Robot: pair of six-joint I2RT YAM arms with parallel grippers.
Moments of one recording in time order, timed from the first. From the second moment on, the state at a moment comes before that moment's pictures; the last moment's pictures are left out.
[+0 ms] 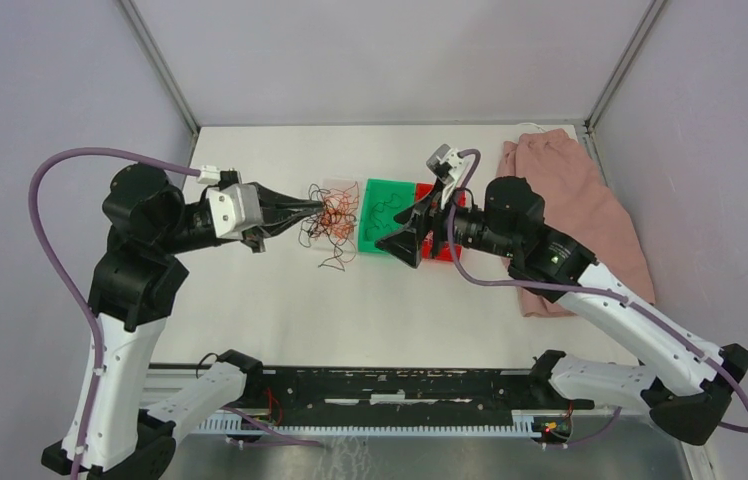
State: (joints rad) left arm -0.37 0.91 1.52 -0.61 0.93 0.45; right arm 0.83 1.07 1.16 -0.24 -0.33 0.33
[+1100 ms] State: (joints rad) left arm -0.37 0.88 1.33 -0.52 1.14 0.21; right arm 0.97 1.40 1.20 0.23 -0.54 0.39
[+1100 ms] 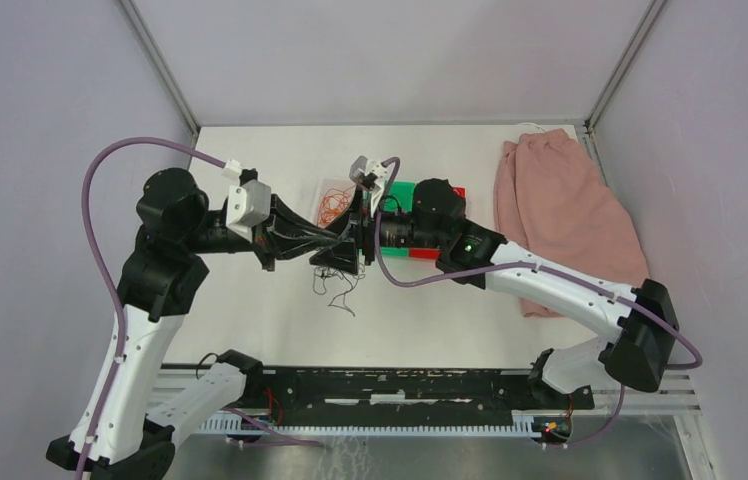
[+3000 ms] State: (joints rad) left arm -0.37 0.84 1.40 -0.31 1.21 -0.13; right arm 0.99 1.18 1.00 0.13 -0.37 0.30
